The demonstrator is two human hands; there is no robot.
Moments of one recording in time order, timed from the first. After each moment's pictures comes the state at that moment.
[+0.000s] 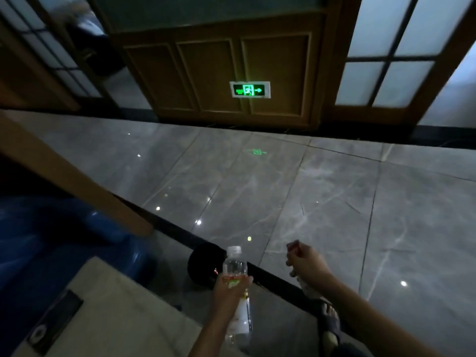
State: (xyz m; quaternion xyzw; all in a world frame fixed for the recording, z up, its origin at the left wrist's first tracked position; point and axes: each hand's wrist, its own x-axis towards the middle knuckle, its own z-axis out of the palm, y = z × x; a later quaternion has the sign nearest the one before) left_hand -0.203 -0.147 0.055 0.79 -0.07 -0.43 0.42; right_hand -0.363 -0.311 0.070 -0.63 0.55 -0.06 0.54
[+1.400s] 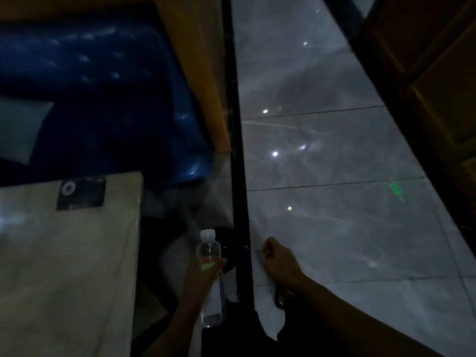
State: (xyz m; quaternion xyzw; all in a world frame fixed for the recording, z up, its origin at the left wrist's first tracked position) left_hand 0.070 -0.305 0.029 0.72 0.38 -0.26 0.52; right_hand 0.102 -0.514 -0.019 -0.84 0.11 0.32 0.42
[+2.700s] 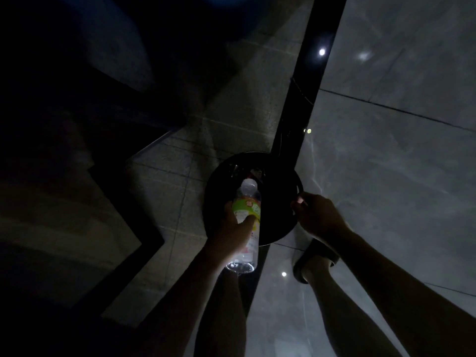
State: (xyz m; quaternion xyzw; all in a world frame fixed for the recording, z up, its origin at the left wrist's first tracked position) left_hand 0.077 -0.213 -0.464 0.59 0.51 -0.39 0.50; right_hand 0.161 -0.401 -0.496 -0.87 0.01 0.47 0.19
